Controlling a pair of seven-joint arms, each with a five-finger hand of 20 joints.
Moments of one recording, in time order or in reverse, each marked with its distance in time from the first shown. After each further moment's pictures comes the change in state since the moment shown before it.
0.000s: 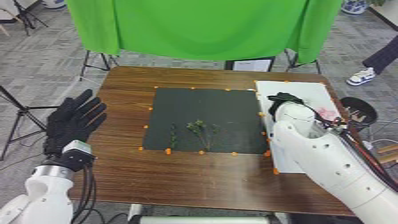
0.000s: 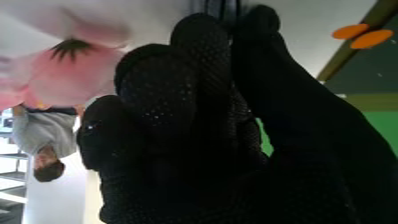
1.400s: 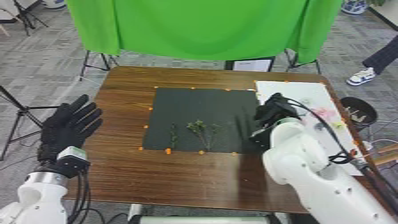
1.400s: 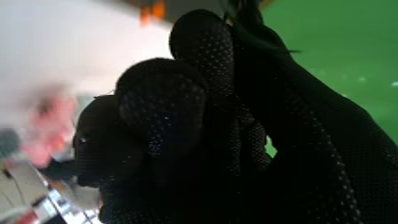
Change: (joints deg) left arm 4.4 0.6 -2.8 -1.0 0.4 -0.2 0.2; right arm -16.8 -0.1 5.3 -26.8 6.7 28.7 7.4
